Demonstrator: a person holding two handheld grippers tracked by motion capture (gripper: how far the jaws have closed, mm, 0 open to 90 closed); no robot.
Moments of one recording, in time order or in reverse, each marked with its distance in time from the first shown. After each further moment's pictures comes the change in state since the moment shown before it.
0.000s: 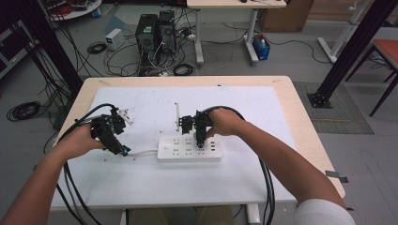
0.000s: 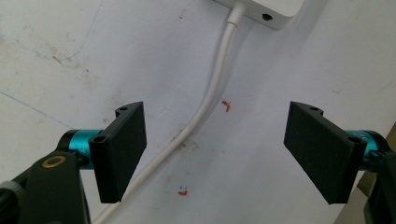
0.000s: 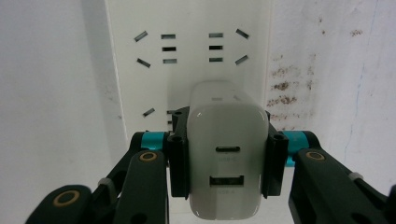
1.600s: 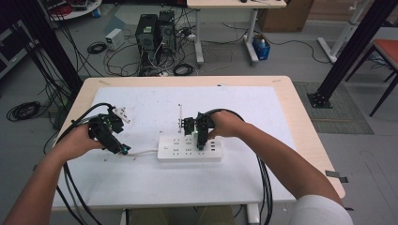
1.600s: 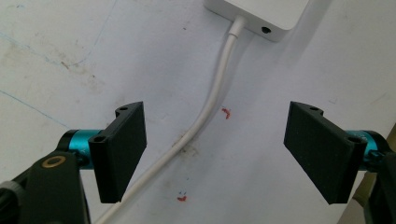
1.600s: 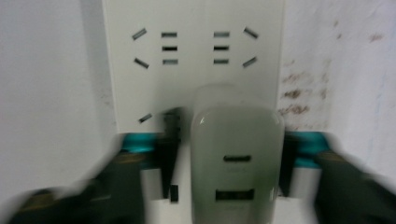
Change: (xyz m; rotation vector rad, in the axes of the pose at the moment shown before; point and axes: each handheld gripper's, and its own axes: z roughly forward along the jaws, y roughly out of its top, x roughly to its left) left arm -0.001 -0.005 -0.006 -0.063 0.011 -0.030; right arm -0.004 -0.009 0.014 -0.055 0.039 -0.008
